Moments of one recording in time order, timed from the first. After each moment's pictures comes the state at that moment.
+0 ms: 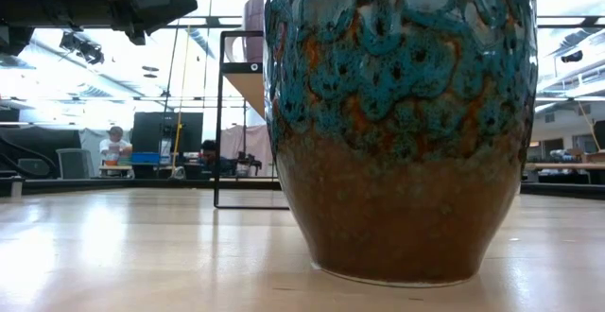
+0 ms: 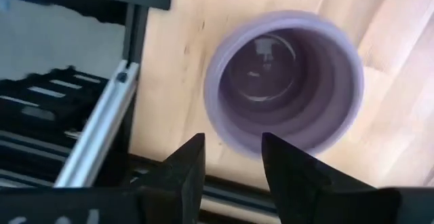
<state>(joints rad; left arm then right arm) -0.35 0.95 0.14 1.13 -0.68 0.23 1.04 1.65 1.33 -1.18 -0.08 0.80</state>
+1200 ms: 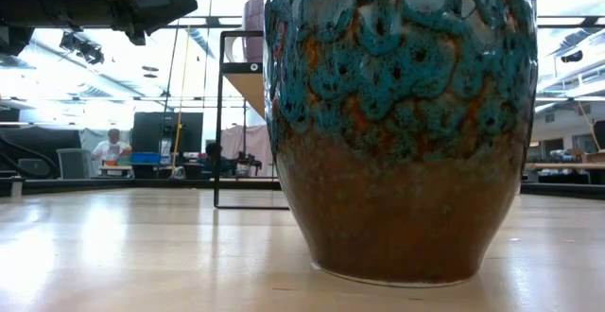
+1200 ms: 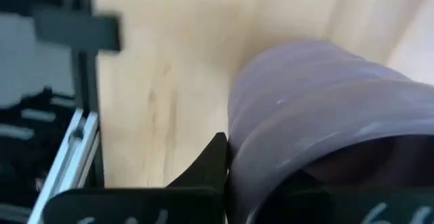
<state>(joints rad) -0.35 0.95 0.14 1.13 -0.68 0.22 0.88 1.81 1.27 -1.05 -0.13 0.72</state>
